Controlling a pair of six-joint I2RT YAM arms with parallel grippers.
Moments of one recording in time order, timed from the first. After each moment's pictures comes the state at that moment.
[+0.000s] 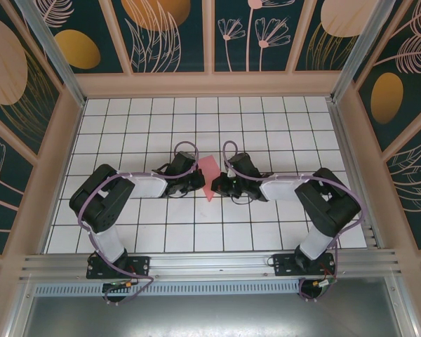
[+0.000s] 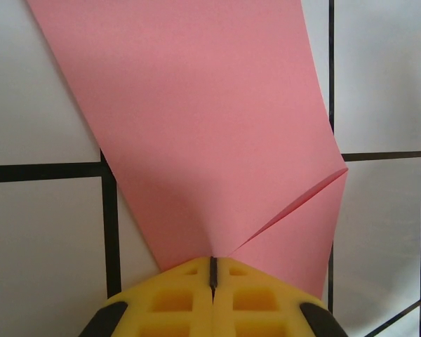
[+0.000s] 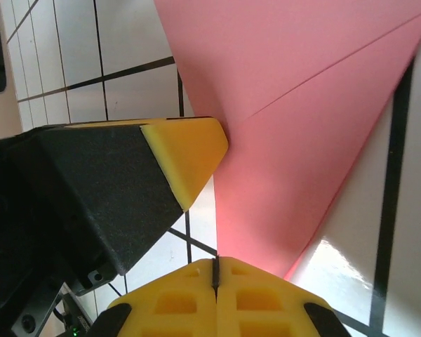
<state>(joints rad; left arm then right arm) -0.65 1.79 0.80 0.10 0.17 -0.83 0.71 1.68 0.72 0.17 -0.44 0.95</state>
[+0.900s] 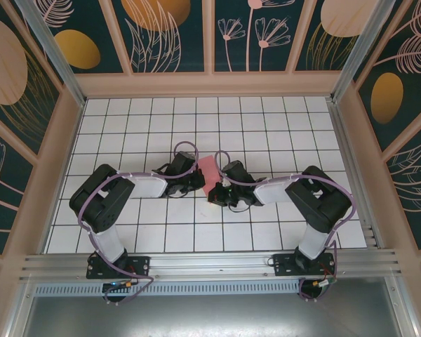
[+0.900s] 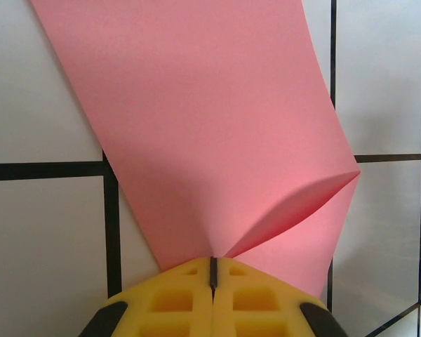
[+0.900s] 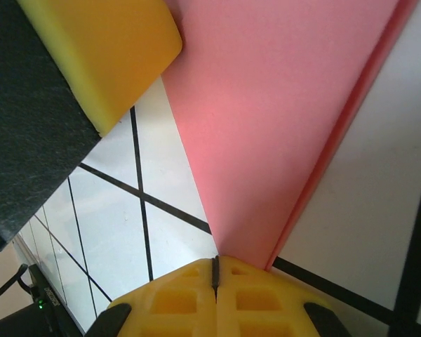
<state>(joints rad) -0.65 1.79 0.80 0.10 0.17 -0.84 0.77 1.74 0.70 0.16 -0.44 0.94</state>
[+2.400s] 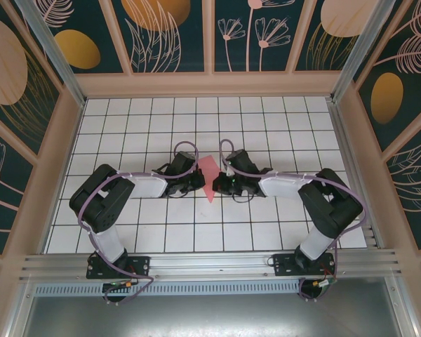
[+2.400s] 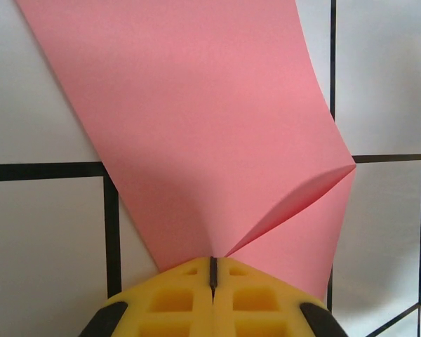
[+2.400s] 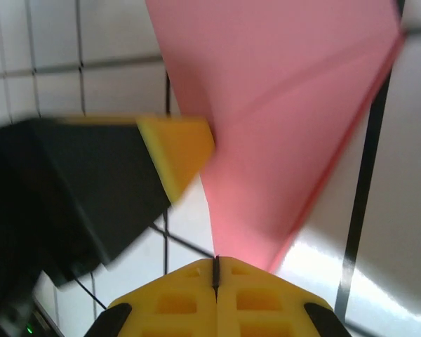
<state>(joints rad) -0.65 1.79 0.81 0.09 0.17 -0.84 0.69 1.67 0.82 -0.02 -0.38 0.80</state>
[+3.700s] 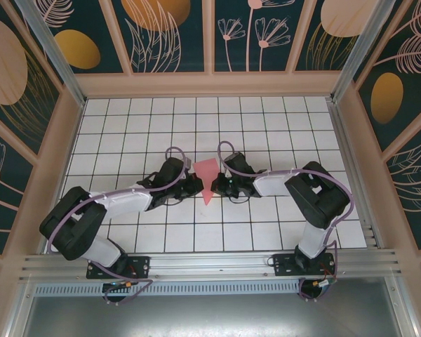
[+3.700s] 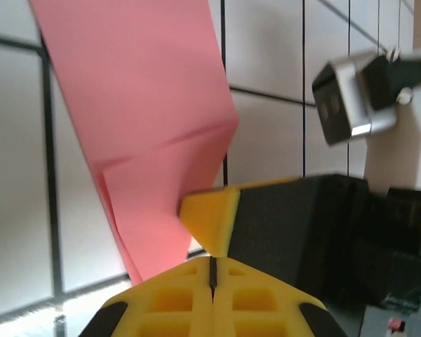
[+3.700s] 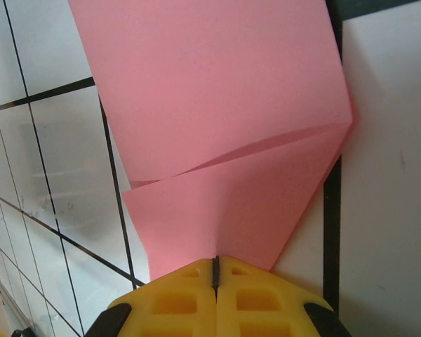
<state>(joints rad) -0.70 1.51 0.64 0.14 0.27 -0.98 0.71 1.77 0.80 0.09 -0.36 0.95</state>
